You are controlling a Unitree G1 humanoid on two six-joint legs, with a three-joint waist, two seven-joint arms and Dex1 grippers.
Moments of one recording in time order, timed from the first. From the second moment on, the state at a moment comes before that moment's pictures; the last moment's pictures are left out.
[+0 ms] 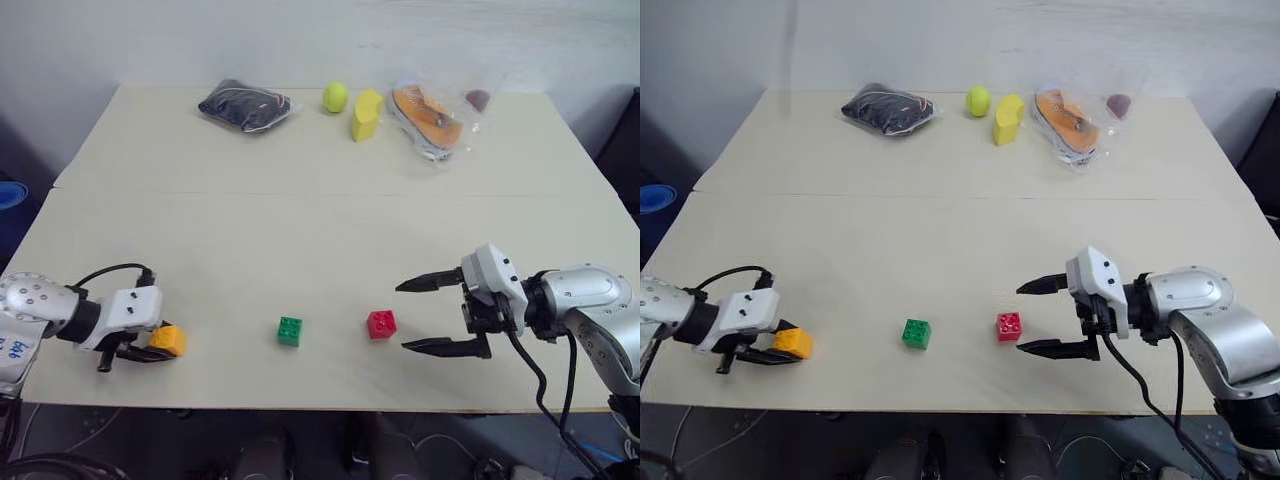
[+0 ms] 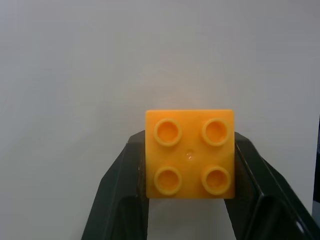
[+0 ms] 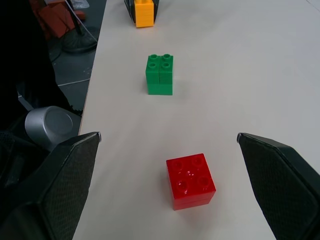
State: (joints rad) left arm -0.22 1.10 0.00 0.01 -0.11 0.12 -1.39; right arm -0.27 -0.91 -0.02 -0.37 0.58 0.47 1.28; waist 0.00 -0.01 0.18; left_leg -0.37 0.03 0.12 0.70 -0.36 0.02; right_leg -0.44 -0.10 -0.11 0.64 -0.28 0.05
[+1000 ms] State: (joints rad) left arm -0.37 1.07 -0.13 0.00 -0.13 0.21 -1.47; right arm -0.21 -0.93 -0.06 -0.37 0.57 0.44 1.25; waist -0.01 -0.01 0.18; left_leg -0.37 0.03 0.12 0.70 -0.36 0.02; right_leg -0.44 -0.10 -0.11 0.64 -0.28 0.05
